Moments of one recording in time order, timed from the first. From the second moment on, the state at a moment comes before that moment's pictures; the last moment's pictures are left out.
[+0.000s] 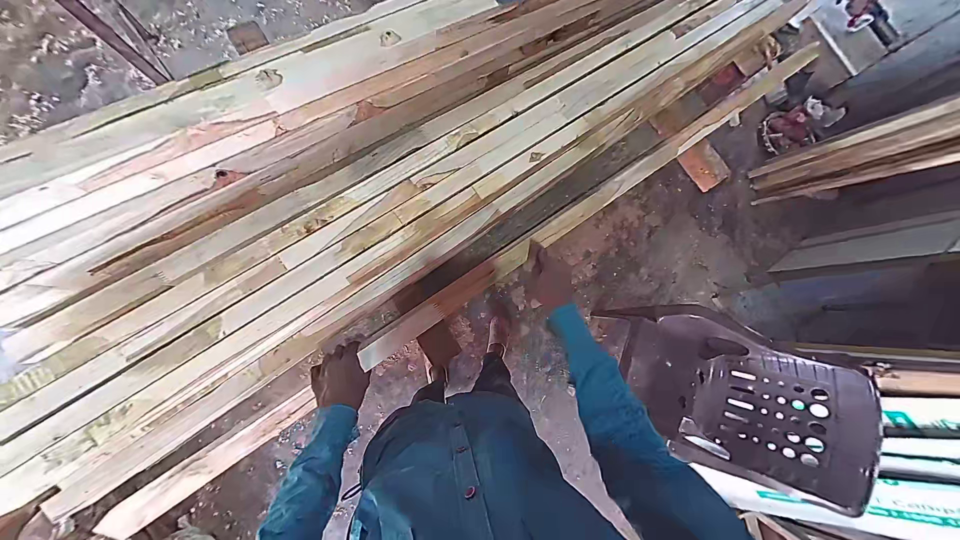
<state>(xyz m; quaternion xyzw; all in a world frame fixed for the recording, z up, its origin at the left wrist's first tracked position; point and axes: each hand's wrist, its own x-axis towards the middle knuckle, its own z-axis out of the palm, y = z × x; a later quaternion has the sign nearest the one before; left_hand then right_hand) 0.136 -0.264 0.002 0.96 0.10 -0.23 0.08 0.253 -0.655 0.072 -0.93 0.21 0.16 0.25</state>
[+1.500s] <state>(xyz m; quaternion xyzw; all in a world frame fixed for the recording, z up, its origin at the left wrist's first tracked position) 0.154 -0.266 0.006 0.96 0.03 -0.24 0.13 0.230 -0.669 0.015 -0.91 0.31 0.12 0.25</state>
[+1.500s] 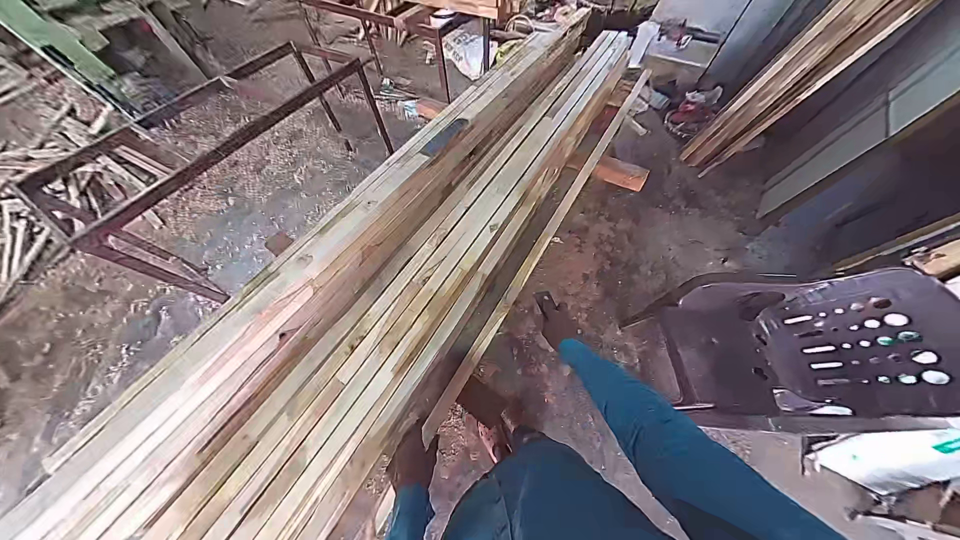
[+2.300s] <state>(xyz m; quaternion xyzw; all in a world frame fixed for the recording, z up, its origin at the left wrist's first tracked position) 0.183 -0.256 -0.005 0.78 0.16 -0.47 0.38 0.185 -0.573 -0.025 -0.91 0.01 0.02 0.41</state>
